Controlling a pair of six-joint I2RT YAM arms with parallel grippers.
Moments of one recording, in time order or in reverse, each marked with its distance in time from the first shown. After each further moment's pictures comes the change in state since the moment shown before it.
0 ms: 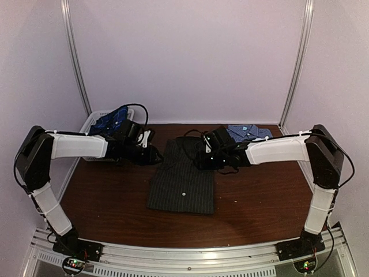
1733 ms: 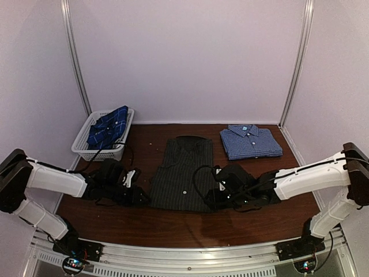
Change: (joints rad) left arm -0.074 -0.369 -0.647 0.220 0.098 -0.196; right arm 0.285 -0.359 -0.427 0.005 0.074 0.212
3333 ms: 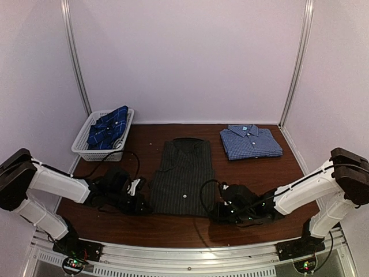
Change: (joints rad) left arm -0.092 0.052 -0.035 0.072 0.027 -0.077; right arm 0.060 0.039 -0.244 0.329 -0.026 0.263
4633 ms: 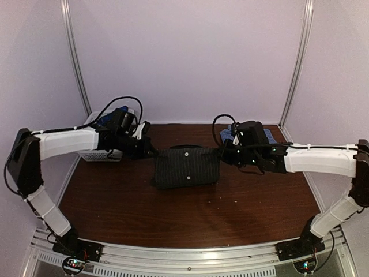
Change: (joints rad) left arm 0.185 0.090 0.650 -0.491 -0.056 0.196; right arm -0.293 -0.154 0.367 -0.250 0.013 -0.132
